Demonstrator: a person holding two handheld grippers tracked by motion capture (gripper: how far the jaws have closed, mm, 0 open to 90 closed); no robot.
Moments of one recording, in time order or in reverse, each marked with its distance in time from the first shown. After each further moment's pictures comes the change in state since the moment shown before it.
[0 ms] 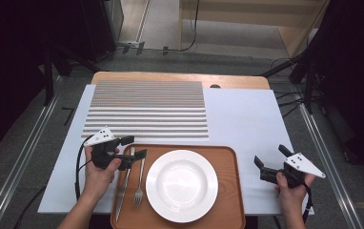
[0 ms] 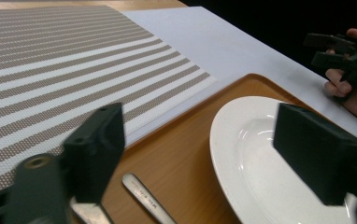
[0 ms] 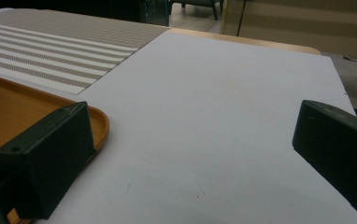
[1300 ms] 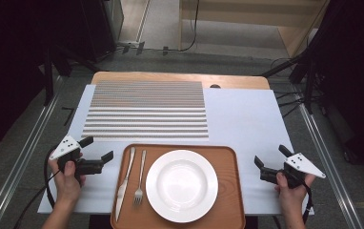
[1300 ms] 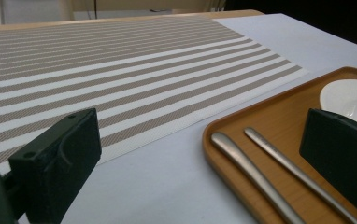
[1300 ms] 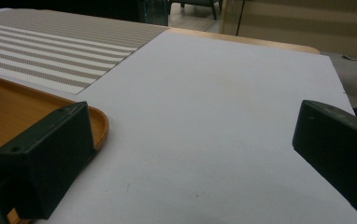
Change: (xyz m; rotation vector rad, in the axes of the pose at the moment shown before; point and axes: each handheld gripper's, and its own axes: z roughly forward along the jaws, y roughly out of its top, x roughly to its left) left arm 0.049 -0.043 -0.065 -0.080 0.279 0.025; right arm 0.000 0.000 0.000 0.000 -0.003 0.002
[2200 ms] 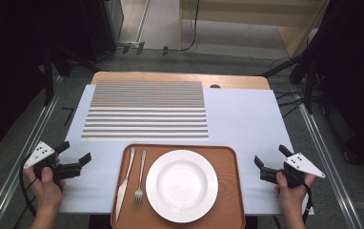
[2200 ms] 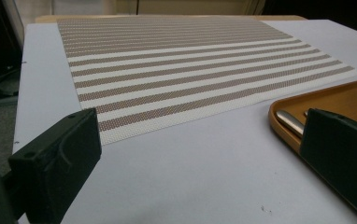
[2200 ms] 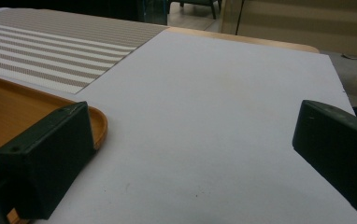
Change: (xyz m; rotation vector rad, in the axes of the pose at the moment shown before) left arm 0.040 -0.026 -0.036 -0.037 0.122 -0.055; right arm 0.000 0.000 0.001 0.003 -0.003 0.001
